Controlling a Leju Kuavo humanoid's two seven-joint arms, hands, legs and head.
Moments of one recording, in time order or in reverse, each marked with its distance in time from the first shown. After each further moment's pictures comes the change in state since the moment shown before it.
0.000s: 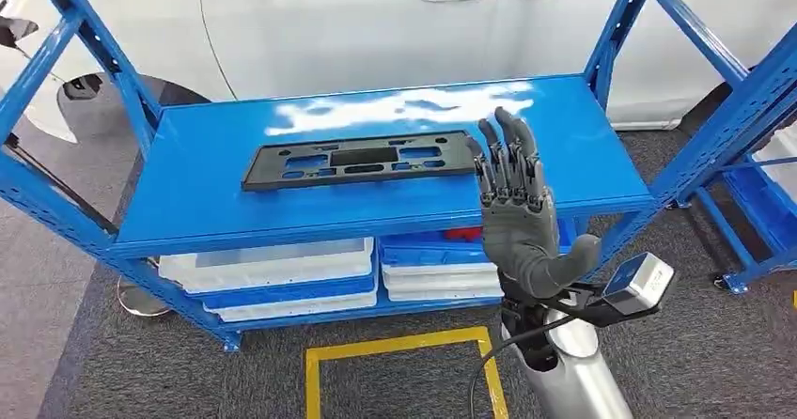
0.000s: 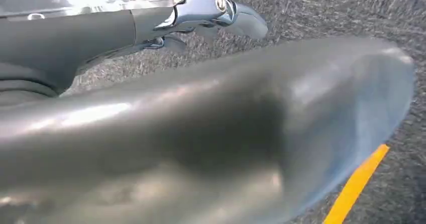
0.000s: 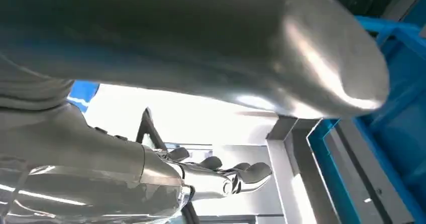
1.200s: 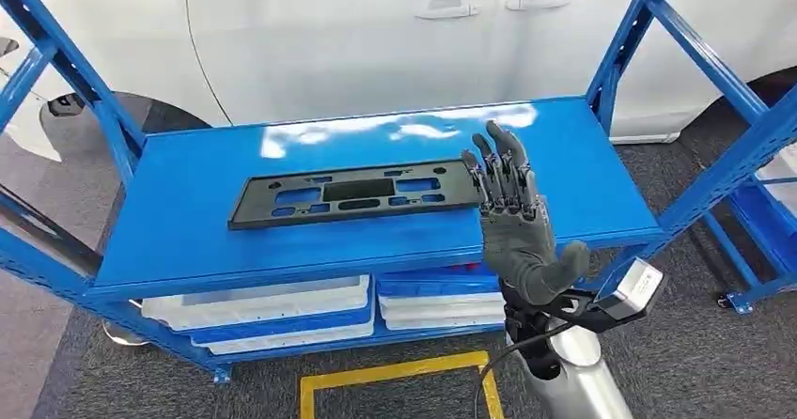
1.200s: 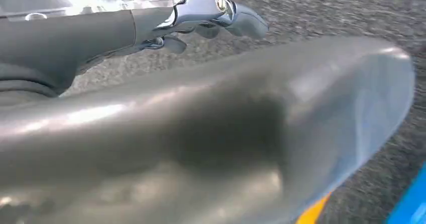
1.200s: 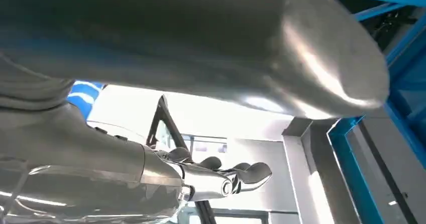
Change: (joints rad) left arm 0.004 0.000 0.013 0.001 -0.030 -0.002 0.009; right arm 0.028 -0.018 -0.003 -0.009 0.019 -0.006 0.031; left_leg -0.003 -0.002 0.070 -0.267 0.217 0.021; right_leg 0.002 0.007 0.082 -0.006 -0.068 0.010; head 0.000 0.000
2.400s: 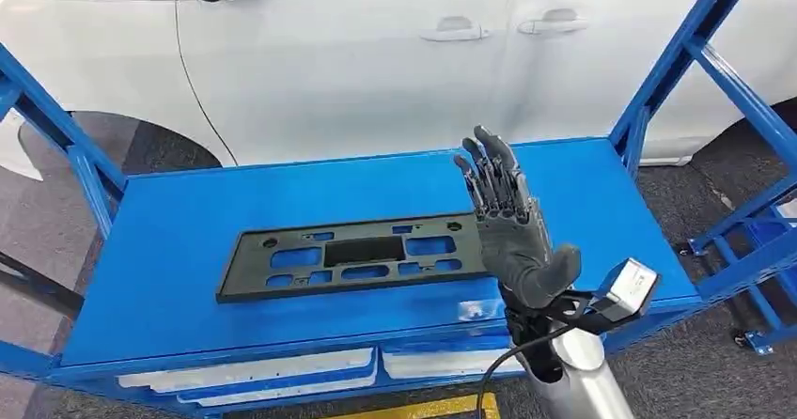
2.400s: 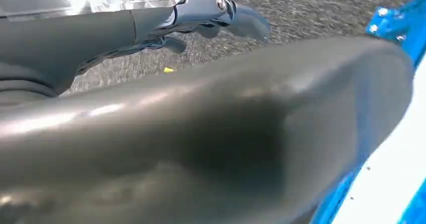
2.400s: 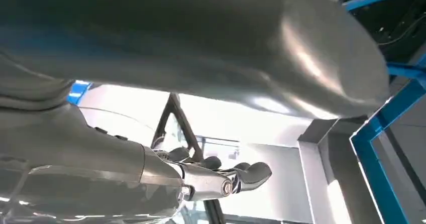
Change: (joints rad) left arm -0.001 -0.003 0.006 0.001 -0.031 0.027 0.005; right arm 0.001 -0.006 0.002 -0.024 0.031 0.016 0.046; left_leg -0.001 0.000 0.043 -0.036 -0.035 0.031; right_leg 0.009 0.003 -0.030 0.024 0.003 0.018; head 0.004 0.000
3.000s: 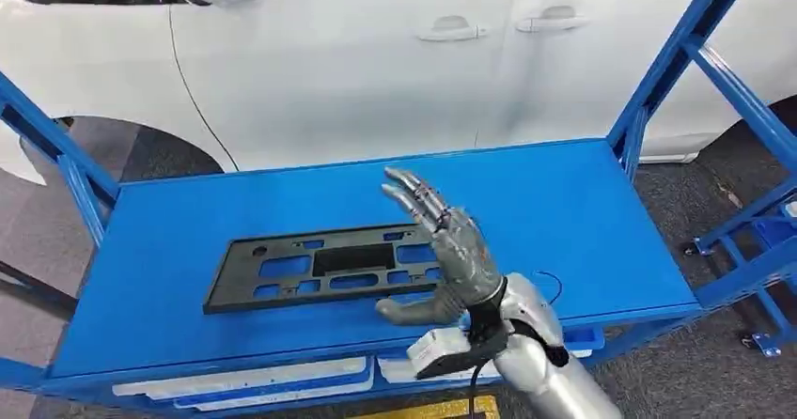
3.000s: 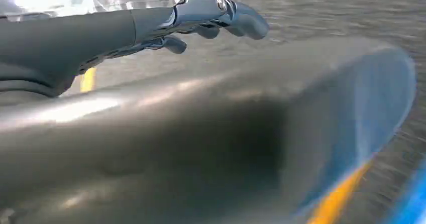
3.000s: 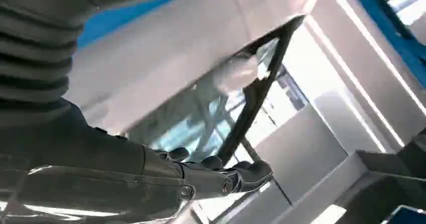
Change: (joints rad) left arm -0.002 -0.032 0.016 0.004 -0.051 0.106 0.229; right arm -0.063 -0.071 0.246 0.098 0.957 -0.494 0.094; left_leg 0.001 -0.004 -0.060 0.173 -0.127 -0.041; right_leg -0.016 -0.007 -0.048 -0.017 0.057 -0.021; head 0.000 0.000
